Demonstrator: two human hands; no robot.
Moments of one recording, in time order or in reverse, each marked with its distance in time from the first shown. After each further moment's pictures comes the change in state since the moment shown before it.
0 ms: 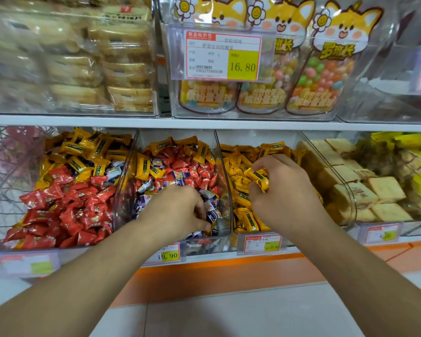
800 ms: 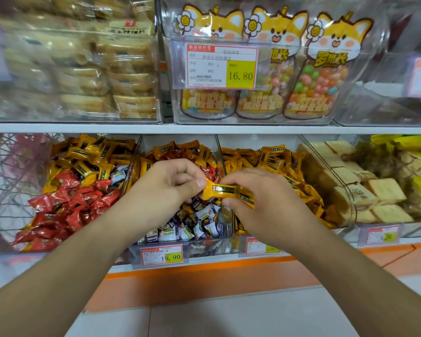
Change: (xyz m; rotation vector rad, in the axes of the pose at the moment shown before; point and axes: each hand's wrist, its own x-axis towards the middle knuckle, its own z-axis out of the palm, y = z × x) left_hand -0.026 0.003 -0.043 -0.725 0.144 0.109; right_hand -0.009 -0.018 -0.002 0.079 -0.140 -0.297
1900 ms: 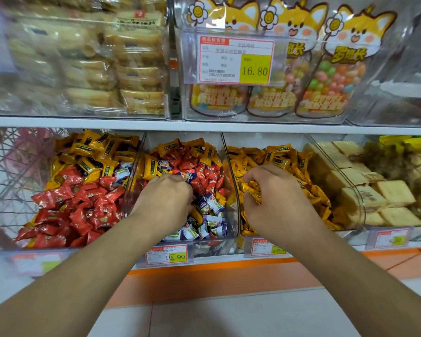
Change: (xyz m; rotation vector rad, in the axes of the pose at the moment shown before) left_hand 0.024 -0.059 0.009 1.137 0.051 0.083; right_hand 0.004 0.011 0.016 -0.087 0.088 0.159
